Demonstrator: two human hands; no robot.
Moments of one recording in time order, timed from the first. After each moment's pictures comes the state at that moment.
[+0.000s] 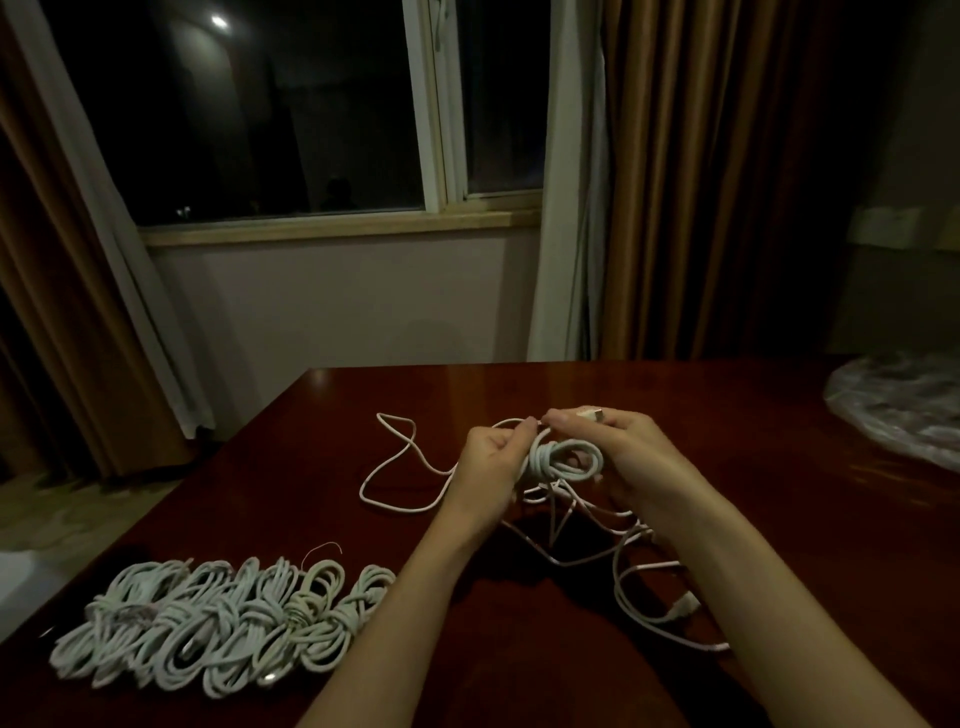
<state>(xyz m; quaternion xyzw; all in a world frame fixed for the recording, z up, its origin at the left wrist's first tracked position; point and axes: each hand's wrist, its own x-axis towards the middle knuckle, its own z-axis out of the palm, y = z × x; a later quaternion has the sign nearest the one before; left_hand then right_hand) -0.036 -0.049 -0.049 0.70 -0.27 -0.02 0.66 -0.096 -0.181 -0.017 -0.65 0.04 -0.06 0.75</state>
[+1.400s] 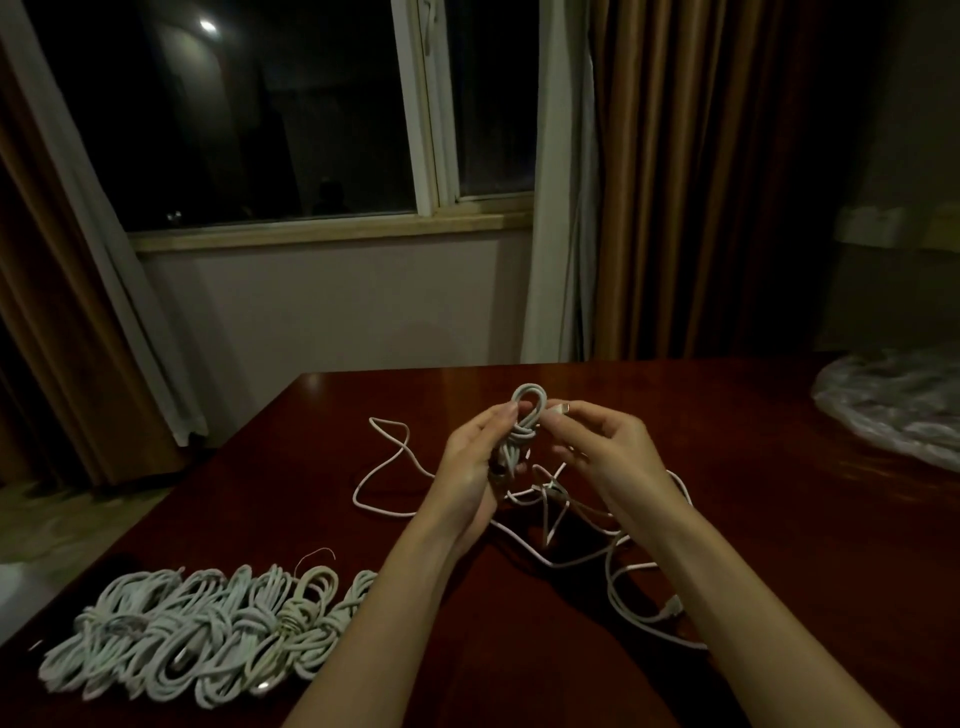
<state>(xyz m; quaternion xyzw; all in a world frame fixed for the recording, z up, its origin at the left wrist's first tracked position) -0.040 -0.044 -0.037 0.56 -0.22 -0.16 0.78 -0.088 -0.178 -0.035 -0.65 -0.01 -0.18 0.74</state>
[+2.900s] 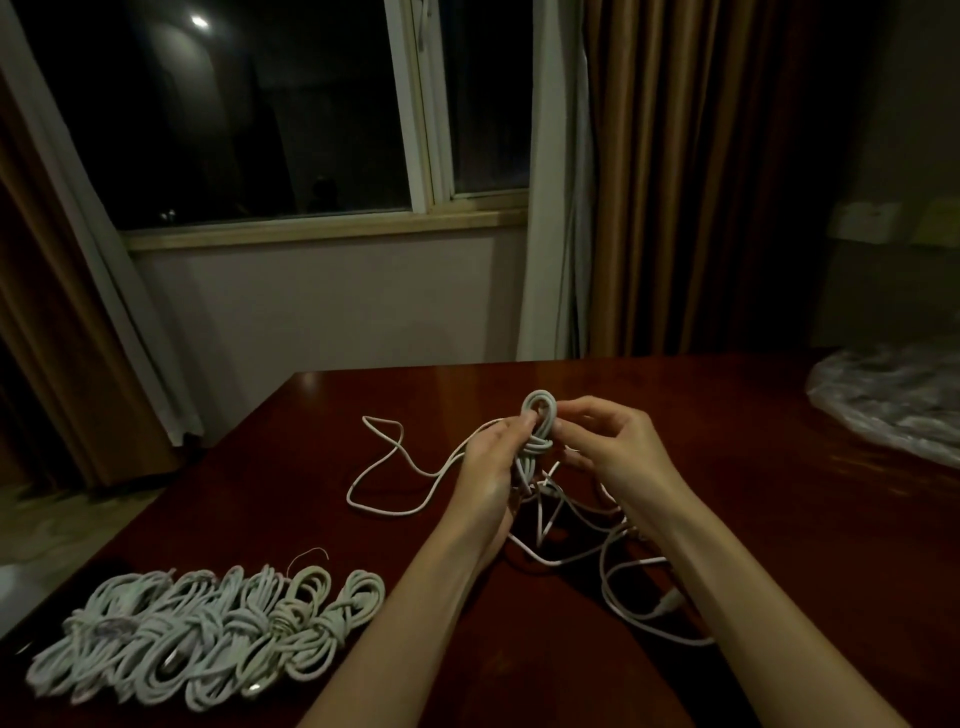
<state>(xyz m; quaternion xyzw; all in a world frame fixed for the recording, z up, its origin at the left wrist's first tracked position) -0.047 -0.063 -0.048 0.57 -0.20 -0.14 0.78 -0.087 -0.191 -0.039 -0.69 0.00 -0.19 0.69</state>
